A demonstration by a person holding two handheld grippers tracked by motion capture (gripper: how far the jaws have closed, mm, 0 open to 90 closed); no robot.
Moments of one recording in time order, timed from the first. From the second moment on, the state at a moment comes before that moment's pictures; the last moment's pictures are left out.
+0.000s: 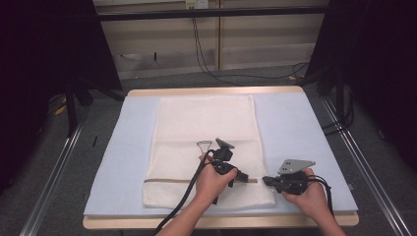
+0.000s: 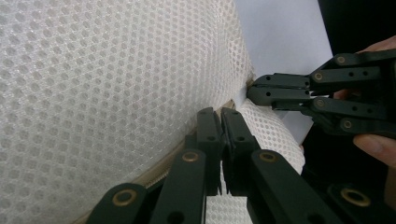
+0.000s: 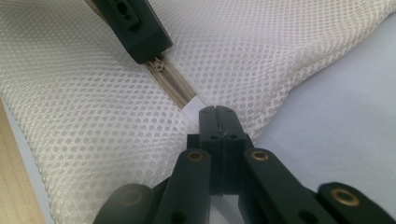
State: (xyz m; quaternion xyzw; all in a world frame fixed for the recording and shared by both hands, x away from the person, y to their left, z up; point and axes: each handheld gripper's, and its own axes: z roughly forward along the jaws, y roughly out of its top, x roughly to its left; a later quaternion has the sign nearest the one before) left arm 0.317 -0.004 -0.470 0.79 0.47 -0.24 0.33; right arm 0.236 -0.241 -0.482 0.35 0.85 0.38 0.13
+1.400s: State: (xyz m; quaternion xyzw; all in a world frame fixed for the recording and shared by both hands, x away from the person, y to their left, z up) left arm 0.321 0.033 -0.462 0.78 0.47 -0.24 0.33; right arm 0.235 -0.243 -0.485 0.35 0.84 0.39 0.13
